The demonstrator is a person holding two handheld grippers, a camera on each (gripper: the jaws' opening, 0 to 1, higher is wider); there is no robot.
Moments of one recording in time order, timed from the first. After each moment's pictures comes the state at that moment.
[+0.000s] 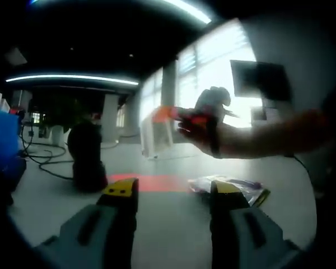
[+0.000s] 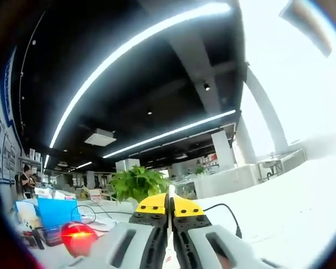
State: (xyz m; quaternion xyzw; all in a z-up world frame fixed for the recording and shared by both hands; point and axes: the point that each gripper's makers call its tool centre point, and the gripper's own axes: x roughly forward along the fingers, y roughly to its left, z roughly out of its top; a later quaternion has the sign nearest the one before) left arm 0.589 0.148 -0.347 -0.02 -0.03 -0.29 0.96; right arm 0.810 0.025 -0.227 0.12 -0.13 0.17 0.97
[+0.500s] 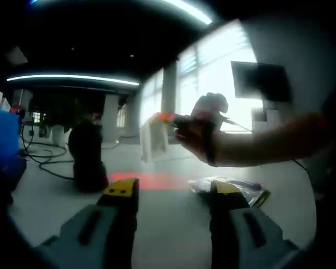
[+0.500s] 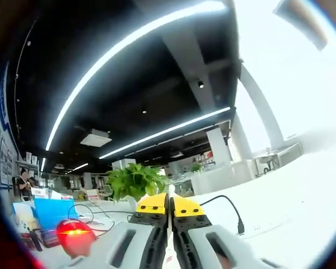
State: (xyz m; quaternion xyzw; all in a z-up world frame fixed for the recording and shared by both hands) left arm 0.588 0.148 -0.346 -0.02 -0.03 -0.29 0.96; right arm 0.815 0.032 -0.244 0.13 -0.12 0.16 0.97
